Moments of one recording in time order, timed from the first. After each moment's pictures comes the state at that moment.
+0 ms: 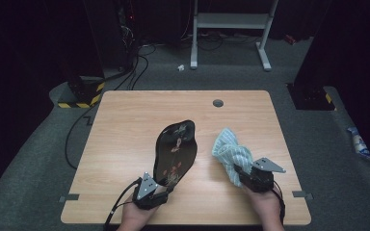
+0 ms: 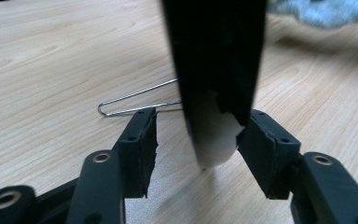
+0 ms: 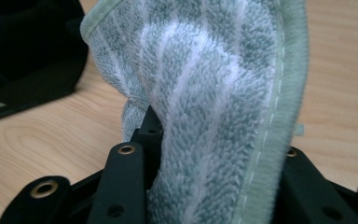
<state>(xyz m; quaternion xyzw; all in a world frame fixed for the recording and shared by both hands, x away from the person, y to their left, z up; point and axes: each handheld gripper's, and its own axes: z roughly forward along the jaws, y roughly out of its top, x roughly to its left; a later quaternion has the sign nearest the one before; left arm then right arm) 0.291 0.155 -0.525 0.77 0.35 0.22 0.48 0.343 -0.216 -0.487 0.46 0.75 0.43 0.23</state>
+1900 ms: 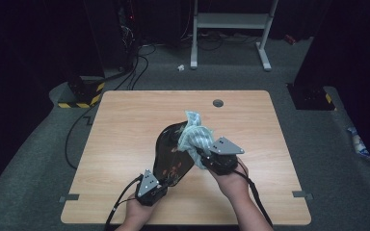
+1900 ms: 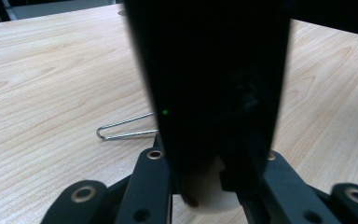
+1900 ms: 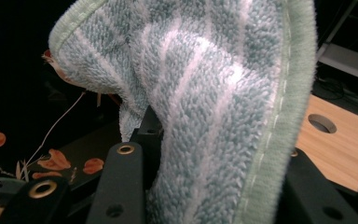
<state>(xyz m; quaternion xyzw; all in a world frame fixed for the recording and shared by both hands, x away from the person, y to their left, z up) 0.301 0.151 -0.525 0.75 0.35 0.22 0.51 0.361 -0.100 -0.412 0.32 0.78 0.46 0.27</state>
